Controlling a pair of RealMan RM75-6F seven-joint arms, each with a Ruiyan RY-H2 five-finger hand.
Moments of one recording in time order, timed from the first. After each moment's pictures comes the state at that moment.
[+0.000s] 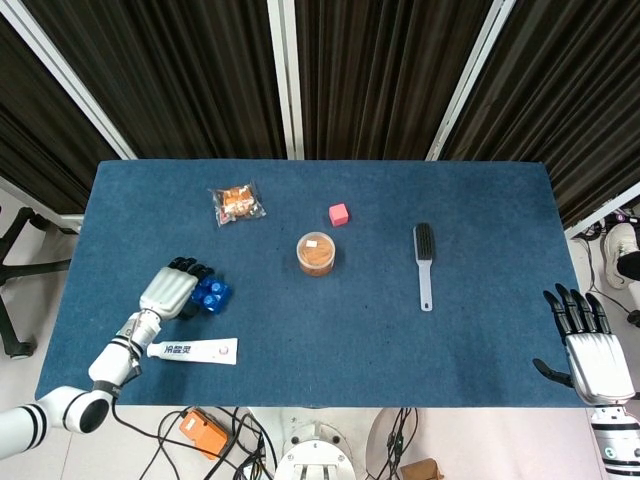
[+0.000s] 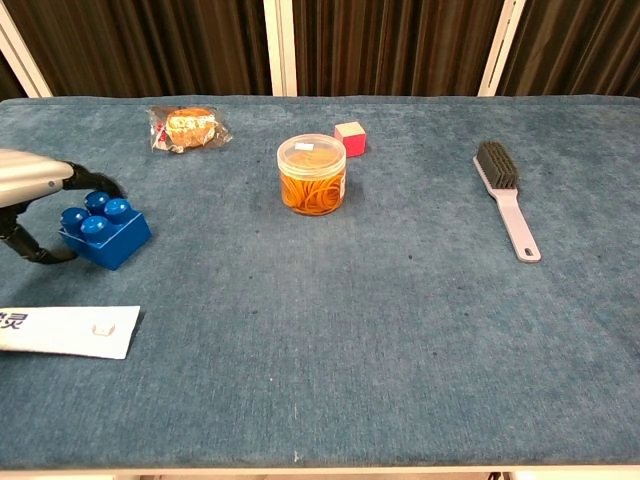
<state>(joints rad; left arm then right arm) -0.56 -1.41 -0.10 -1.43 1.25 0.84 0.33 0.03 -1.12 0.01 -1.62 -1.59 1.52 -0.12</state>
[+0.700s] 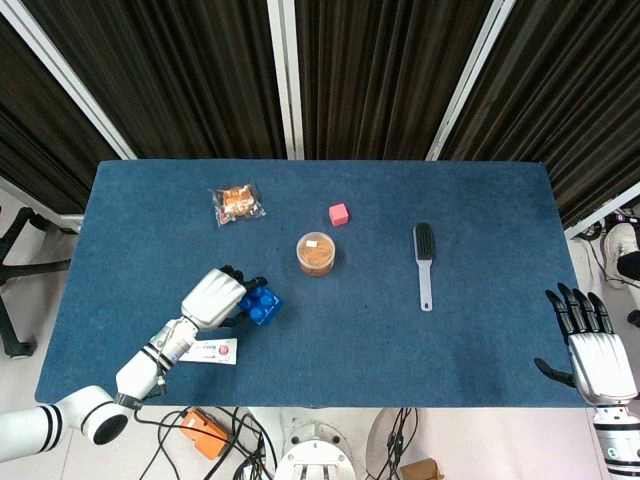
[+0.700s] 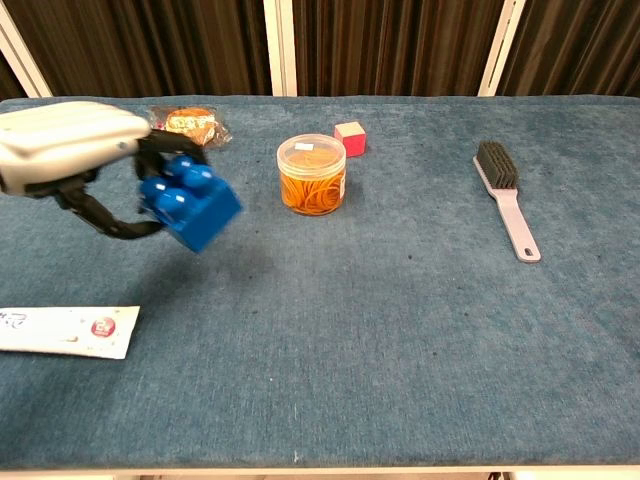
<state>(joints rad) -0.61 -1.42 -0.08 -1.62 1.50 0.99 0.31 0.03 -1.12 0.01 -1.62 -1.60 1.52 -0.10</state>
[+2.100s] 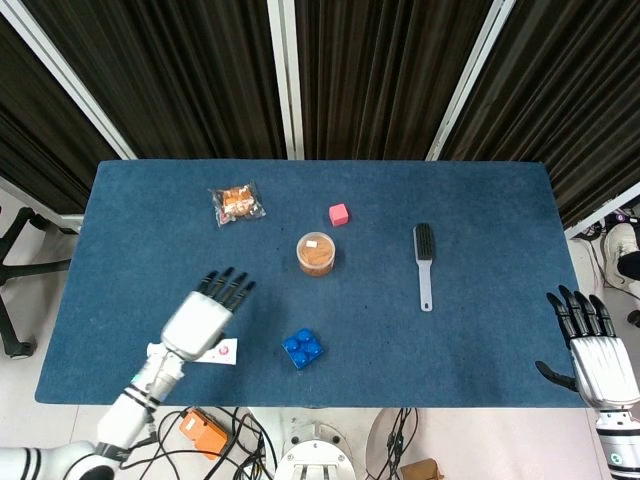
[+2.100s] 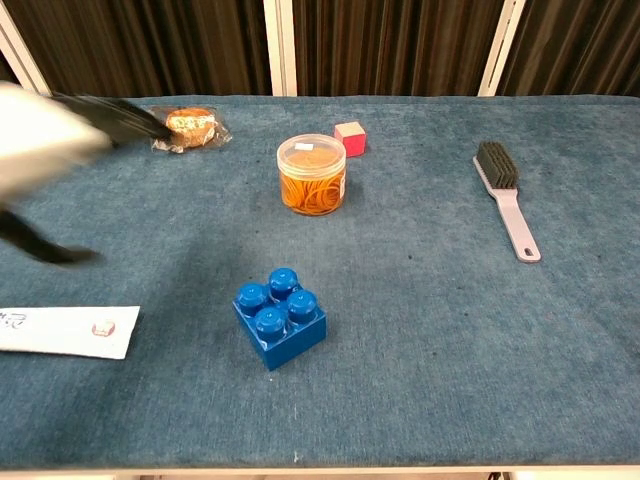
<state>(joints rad) -0.50 -1.32 0.08 -1.92 1.36 1.34 0.82 0.02 -1.11 0.00 -1.61 -1.62 1.55 -0.09</state>
